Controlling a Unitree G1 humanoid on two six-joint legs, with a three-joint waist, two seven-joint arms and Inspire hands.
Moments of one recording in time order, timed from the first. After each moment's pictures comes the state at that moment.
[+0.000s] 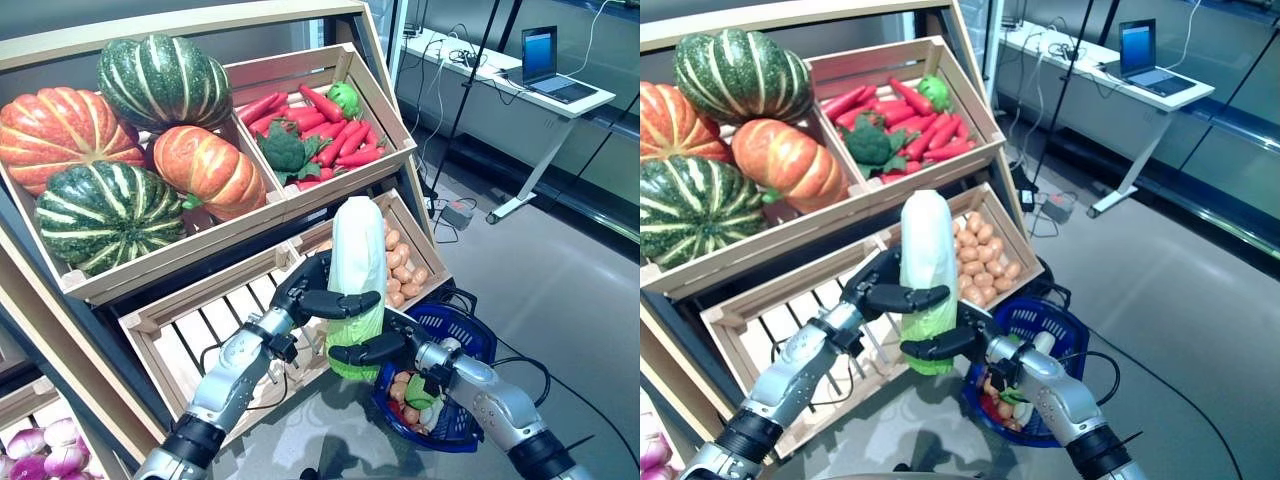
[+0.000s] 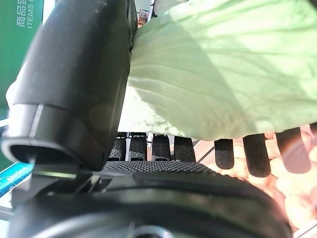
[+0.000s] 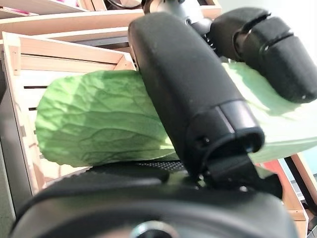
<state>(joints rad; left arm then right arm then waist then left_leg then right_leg) -0.16 0.42 -0.33 0.09 -0.61 -0.06 -0.23 -0.10 -0.39 0.38 0.06 0.69 0.29 0.35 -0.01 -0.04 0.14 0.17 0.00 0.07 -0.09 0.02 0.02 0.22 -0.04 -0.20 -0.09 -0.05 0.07</state>
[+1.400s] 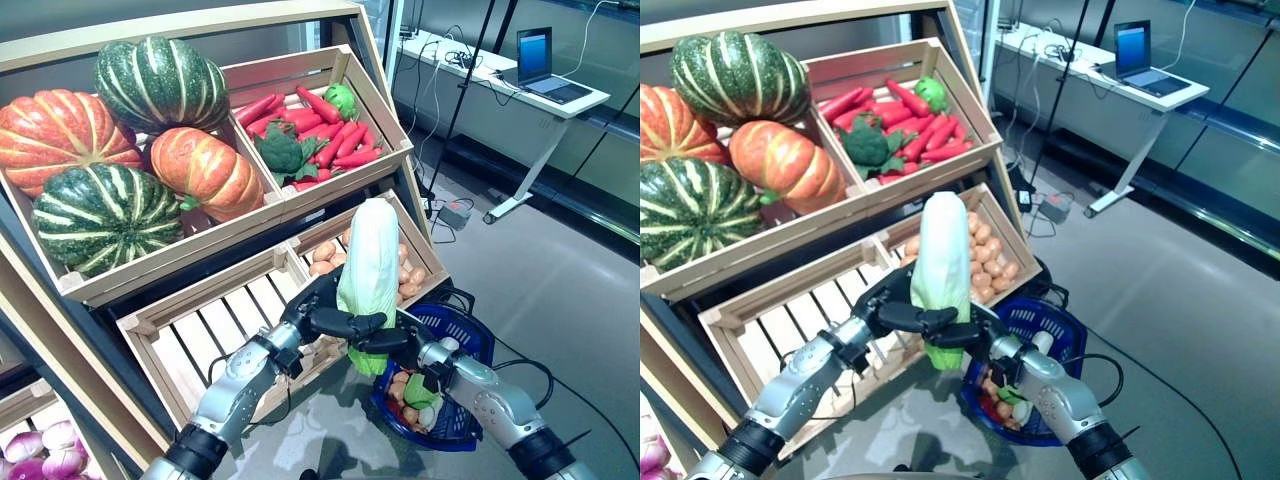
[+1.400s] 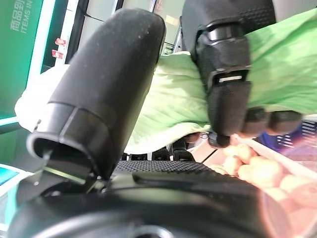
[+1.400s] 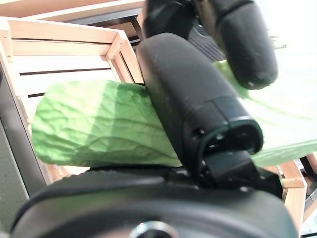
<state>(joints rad) -0.09 0.42 -0.37 0.09 -0.63 -0.03 -0.28 -0.09 -0.41 0.36 0.10 0.75 0.28 0.25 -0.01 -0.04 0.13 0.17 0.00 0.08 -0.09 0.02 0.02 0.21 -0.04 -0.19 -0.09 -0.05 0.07</state>
